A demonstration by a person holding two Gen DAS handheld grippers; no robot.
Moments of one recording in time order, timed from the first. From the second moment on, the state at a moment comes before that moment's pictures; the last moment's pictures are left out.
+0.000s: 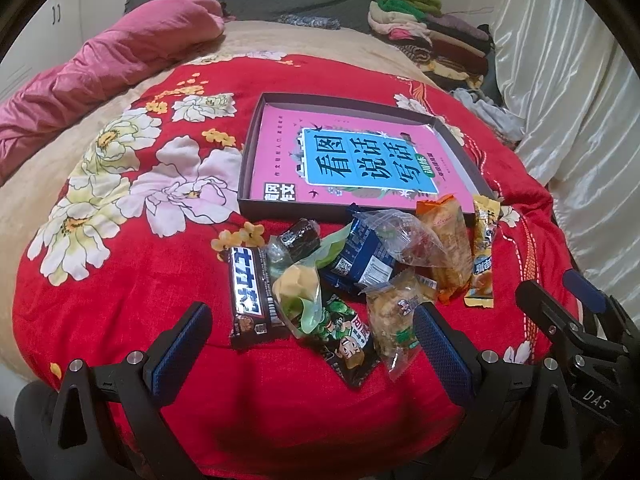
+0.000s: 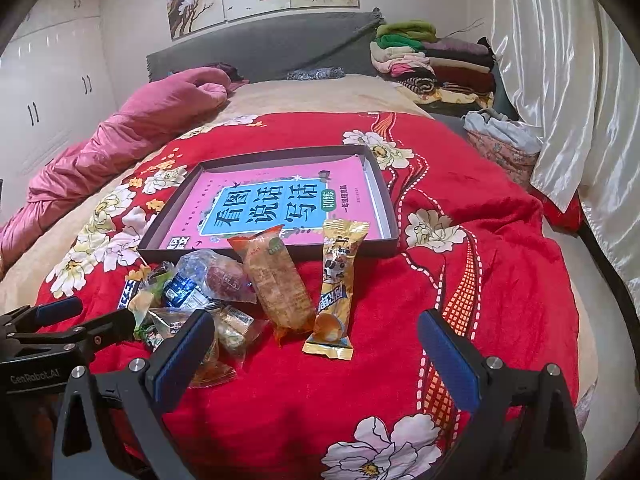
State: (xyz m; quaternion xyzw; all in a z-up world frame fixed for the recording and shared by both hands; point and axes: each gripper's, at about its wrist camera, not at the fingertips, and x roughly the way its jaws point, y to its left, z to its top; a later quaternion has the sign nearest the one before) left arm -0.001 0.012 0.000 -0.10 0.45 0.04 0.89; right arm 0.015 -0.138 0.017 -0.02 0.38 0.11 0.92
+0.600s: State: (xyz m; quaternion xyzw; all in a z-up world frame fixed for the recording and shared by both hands) left arm -0.001 0.018 -0.002 -0.11 0.45 0.04 0.88; right arm 0.021 -0.143 0.016 -0.01 0.39 0.11 0.92
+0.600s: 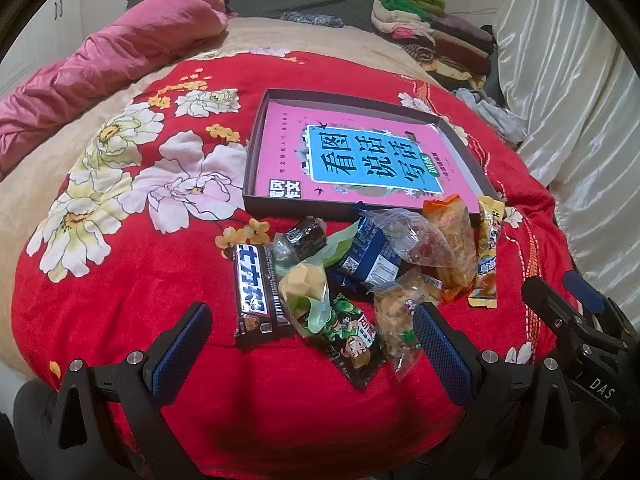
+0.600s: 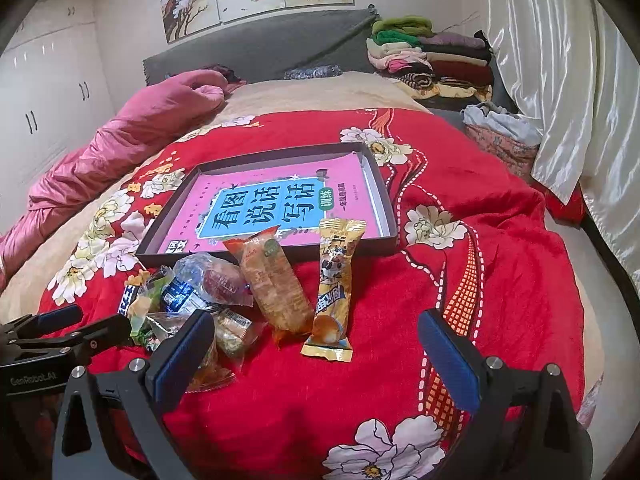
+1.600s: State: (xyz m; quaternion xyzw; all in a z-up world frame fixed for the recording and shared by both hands) left arm 0.018 0.052 -0.025 -0.15 0.47 0.04 0.87; right arm 0.048 -0.154 -0.005 0.01 0.41 0.12 0.91
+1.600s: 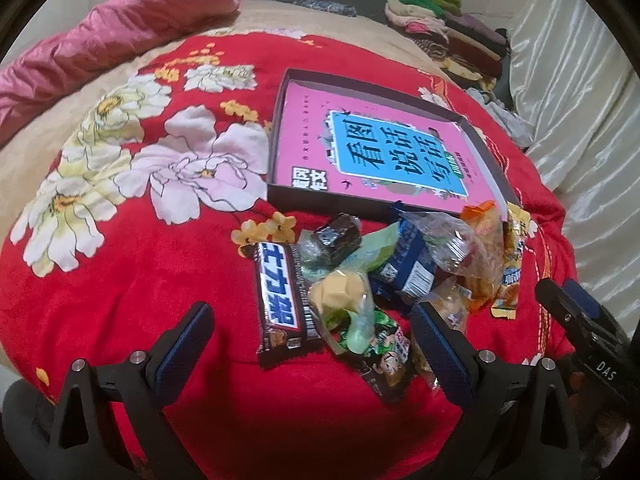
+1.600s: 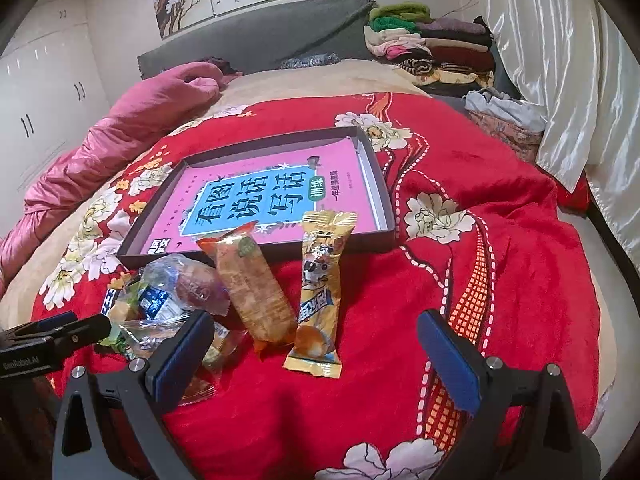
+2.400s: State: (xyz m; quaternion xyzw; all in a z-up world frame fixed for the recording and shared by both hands) left arm 0.044 0.030 -0.031 -0.12 0.49 -0.01 0.86; right arm 0.078 -0.170 -0.026 0.04 0.44 0.11 0.89
